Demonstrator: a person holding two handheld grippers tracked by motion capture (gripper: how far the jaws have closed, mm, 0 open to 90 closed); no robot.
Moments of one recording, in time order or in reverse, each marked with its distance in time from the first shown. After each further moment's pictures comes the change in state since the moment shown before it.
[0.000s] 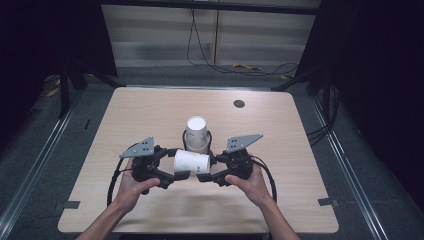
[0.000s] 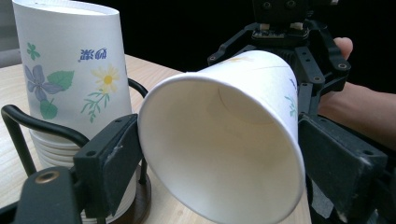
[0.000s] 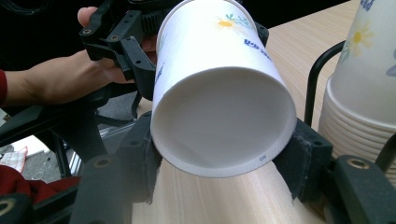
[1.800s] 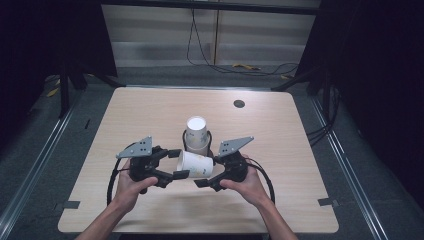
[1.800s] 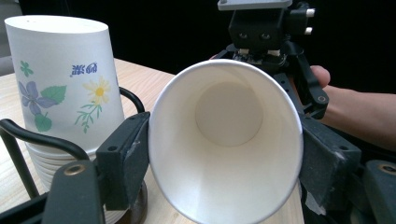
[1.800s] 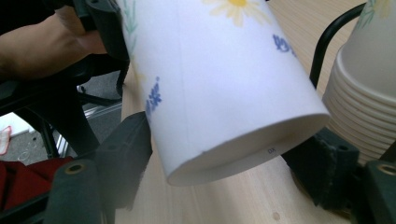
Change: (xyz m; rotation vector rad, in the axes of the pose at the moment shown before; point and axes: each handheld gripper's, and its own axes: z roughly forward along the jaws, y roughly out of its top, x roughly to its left) left arm -0.004 0.007 -0.006 0.002 -0.023 0.034; right arm -0.001 -0.005 0.016 0.096 -0.046 -0.021
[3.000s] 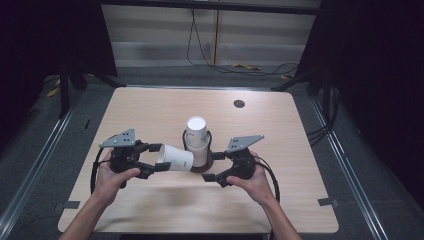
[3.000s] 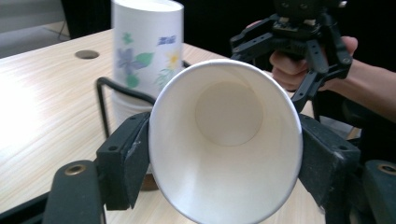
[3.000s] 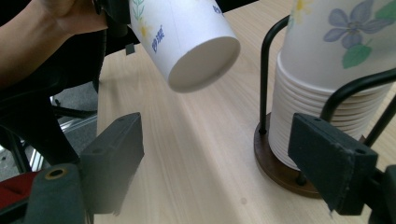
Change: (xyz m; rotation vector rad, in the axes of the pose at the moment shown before) left arm 0.025 0.007 -0.047 0.118 0.110 -0.043; right arm -0.007 -0.004 -0.020 -0.036 -0.102 0.032
